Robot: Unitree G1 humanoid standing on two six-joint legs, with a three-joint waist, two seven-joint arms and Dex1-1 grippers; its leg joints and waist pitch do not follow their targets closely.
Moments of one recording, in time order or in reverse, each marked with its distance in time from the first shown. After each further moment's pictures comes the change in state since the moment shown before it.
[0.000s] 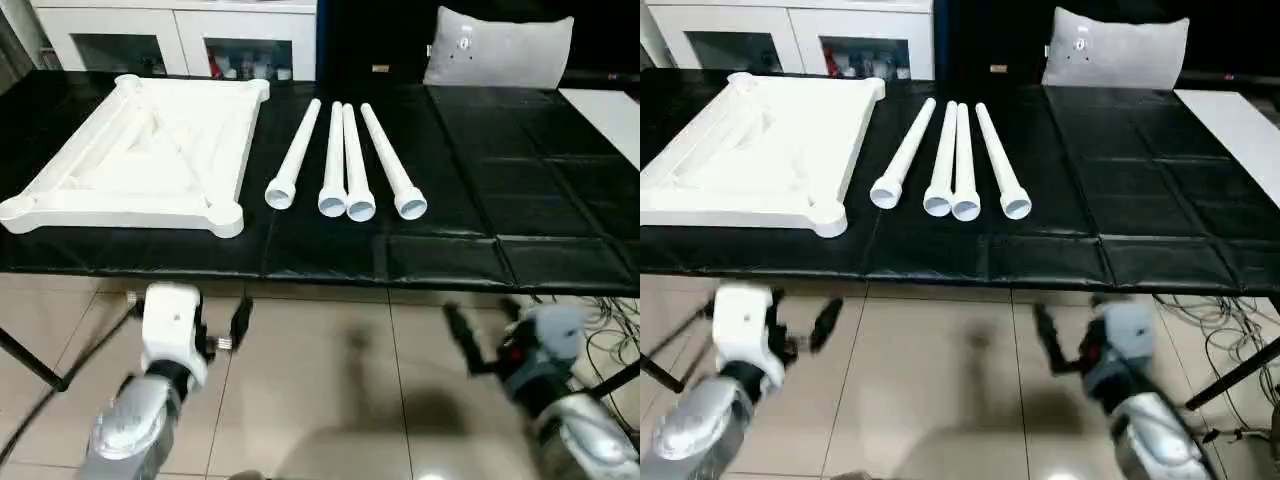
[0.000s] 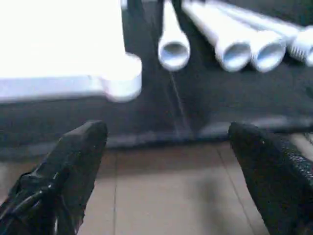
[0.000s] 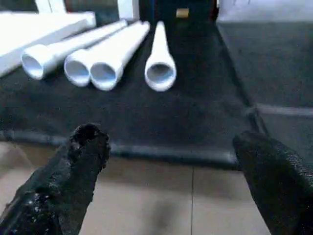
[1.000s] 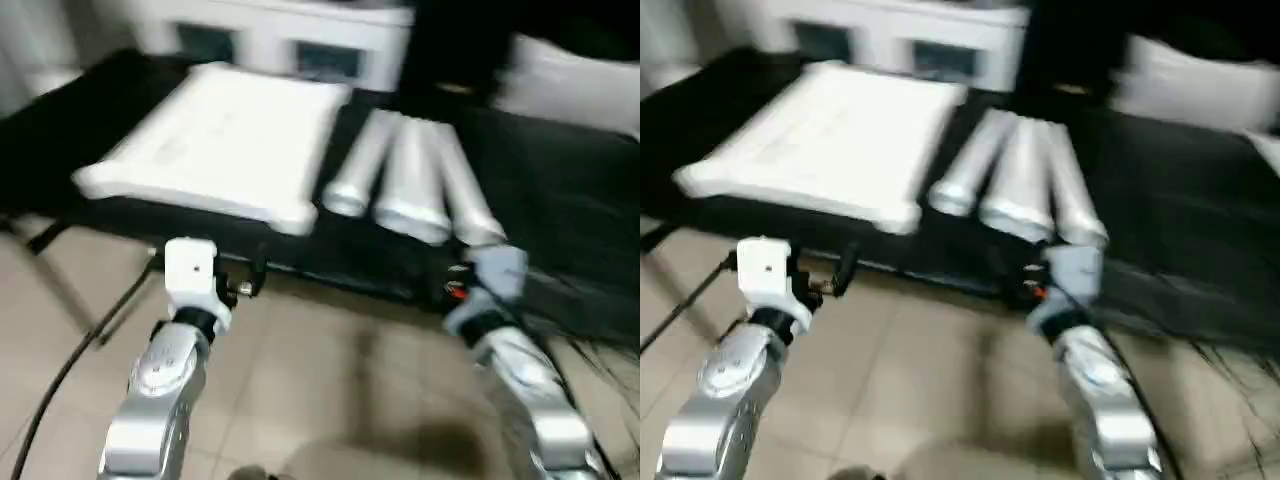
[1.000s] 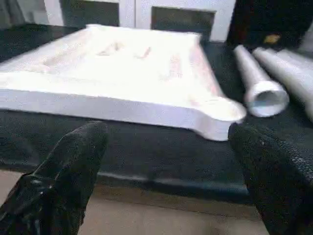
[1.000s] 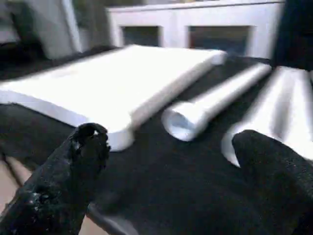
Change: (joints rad) left arm -0.160 -0.046 -0.008 0.248 0.021 -0.179 0.015; right arm -0.260 0.122 0.175 0.253 -0.054 -0.123 0.039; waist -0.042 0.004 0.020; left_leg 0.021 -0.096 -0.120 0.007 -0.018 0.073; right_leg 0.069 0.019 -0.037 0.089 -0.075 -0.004
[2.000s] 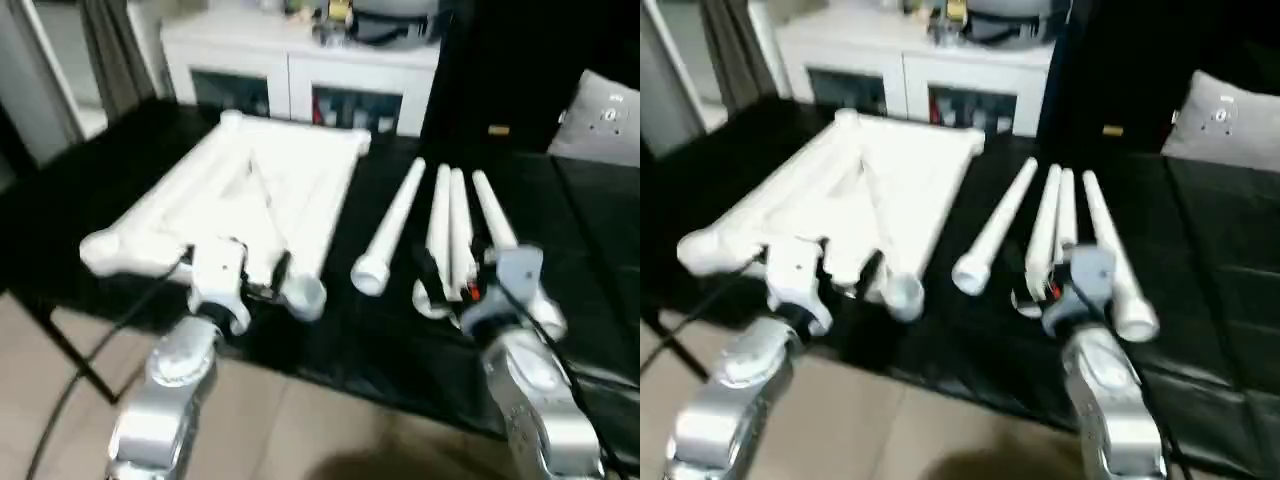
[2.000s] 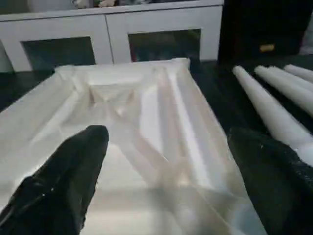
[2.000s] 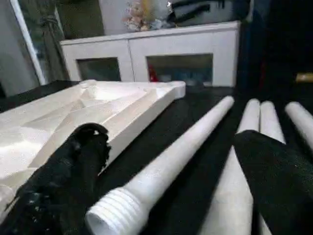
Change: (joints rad) left arm -0.057 0.034 -0.043 0.006 0.031 0.048 -0.032; right arm 0.019 0.027 -0.048 -0.034 -0.006 0.010 -0.083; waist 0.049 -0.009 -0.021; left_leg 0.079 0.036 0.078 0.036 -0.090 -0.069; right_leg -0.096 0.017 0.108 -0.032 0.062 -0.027
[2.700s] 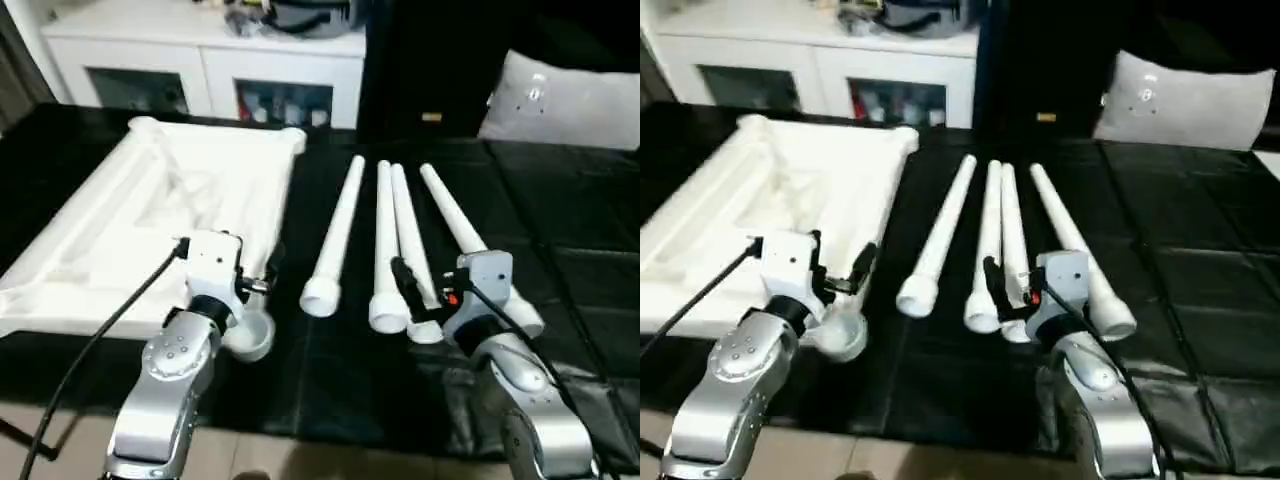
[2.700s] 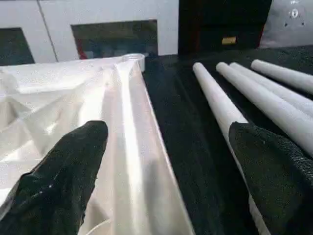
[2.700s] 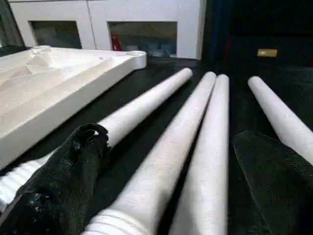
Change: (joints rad) left arm 0.011 -0.032 -0.026 -0.011 0.006 0.007 0.009; right arm 0.020 -0.069 0.033 -0.019 -0.022 0.077 0.027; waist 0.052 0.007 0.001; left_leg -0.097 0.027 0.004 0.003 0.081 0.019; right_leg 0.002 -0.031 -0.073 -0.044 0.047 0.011
